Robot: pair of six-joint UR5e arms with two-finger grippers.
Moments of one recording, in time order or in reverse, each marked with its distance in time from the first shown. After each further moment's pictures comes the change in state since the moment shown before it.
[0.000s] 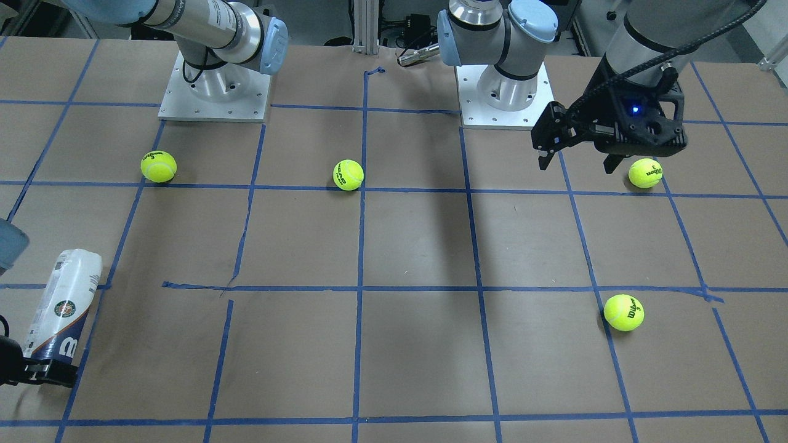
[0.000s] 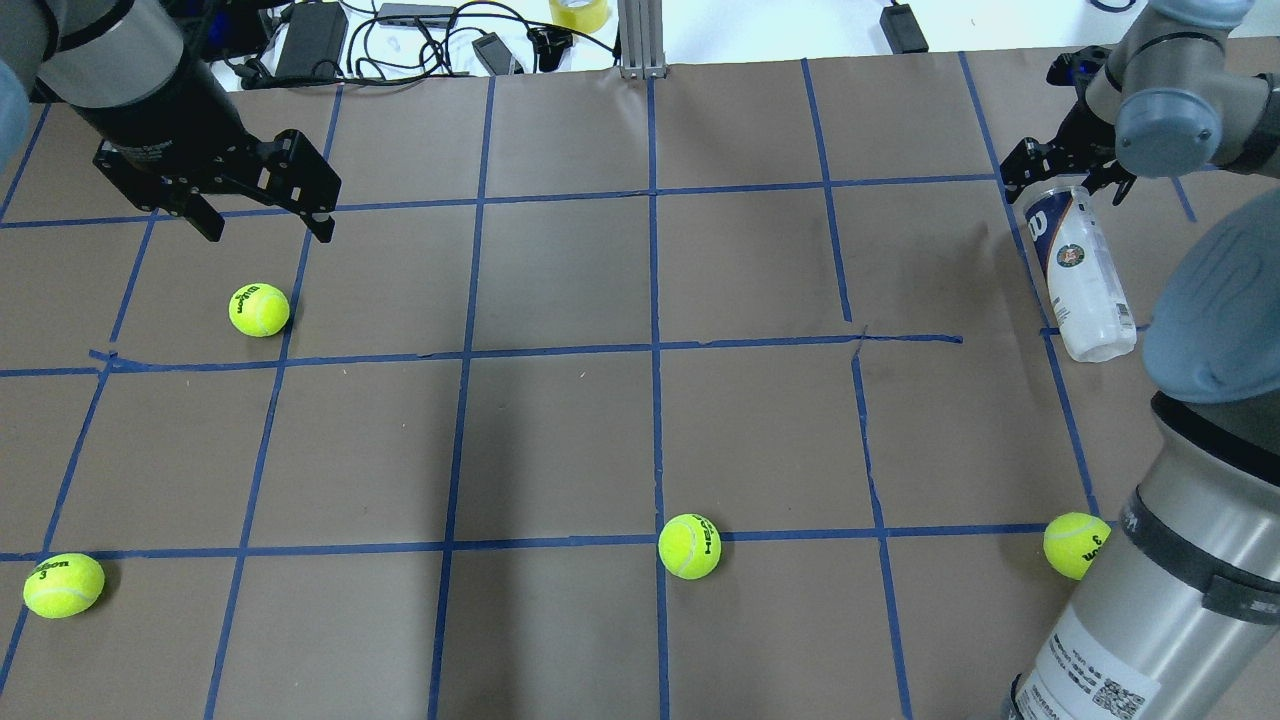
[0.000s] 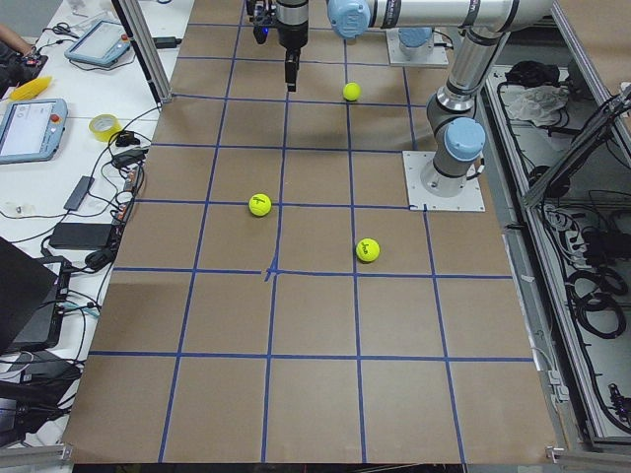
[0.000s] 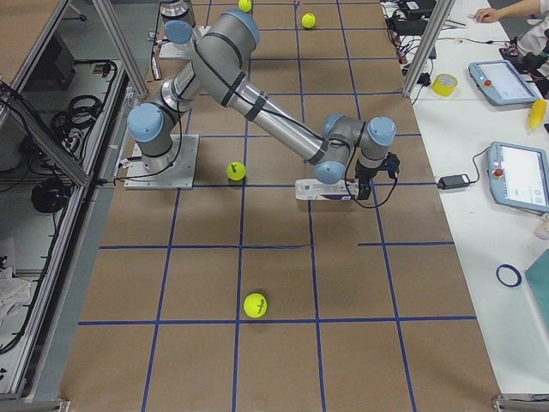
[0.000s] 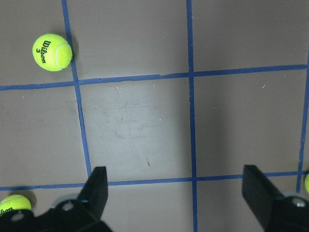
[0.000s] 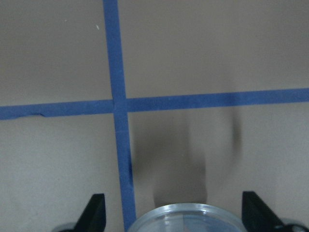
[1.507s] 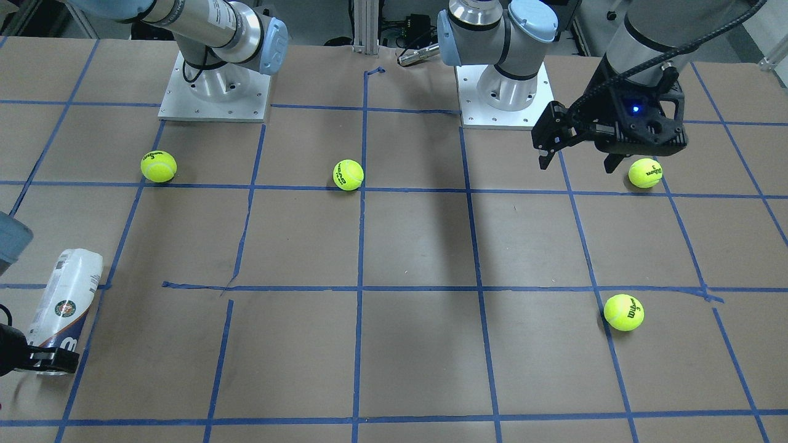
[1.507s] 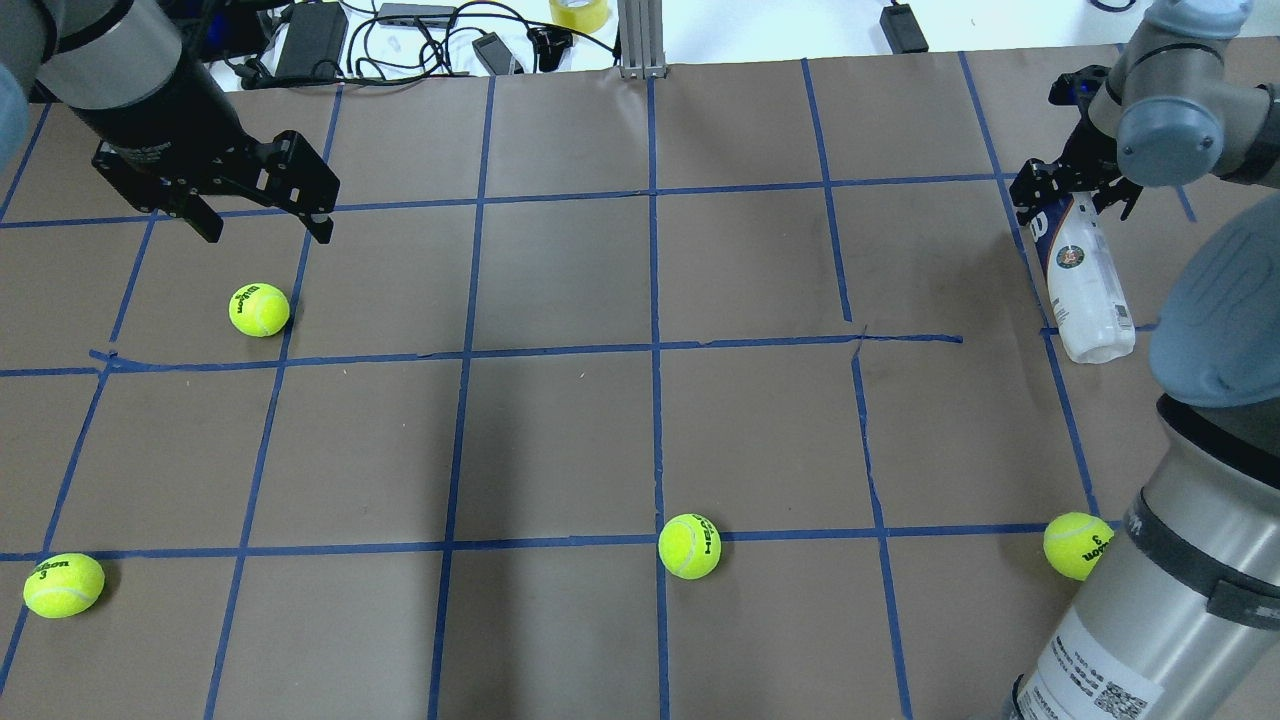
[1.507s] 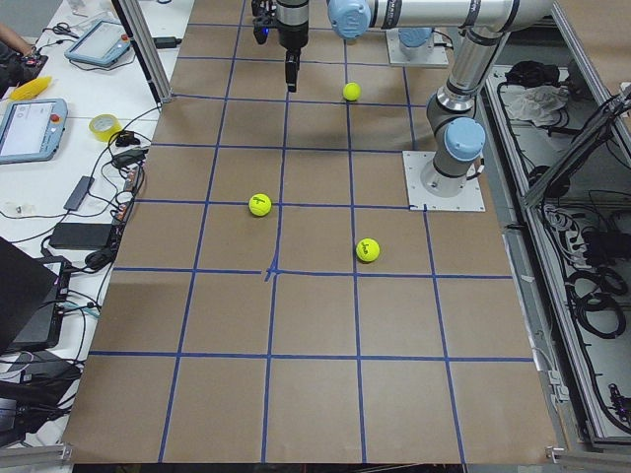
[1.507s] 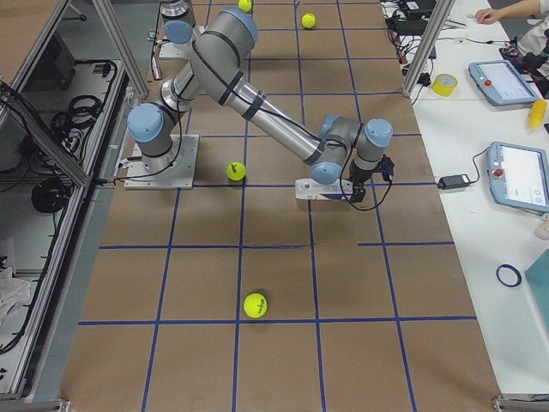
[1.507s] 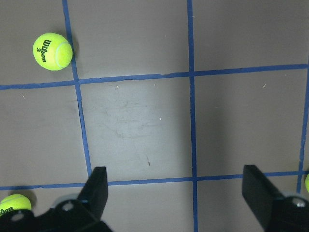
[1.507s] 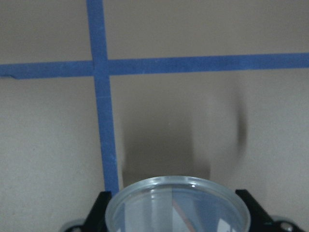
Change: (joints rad) left arm 0.002 0.001 -0.002 0.000 0.000 0.000; right arm -0.005 -0.014 0.039 0.016 -0.045 -0.023
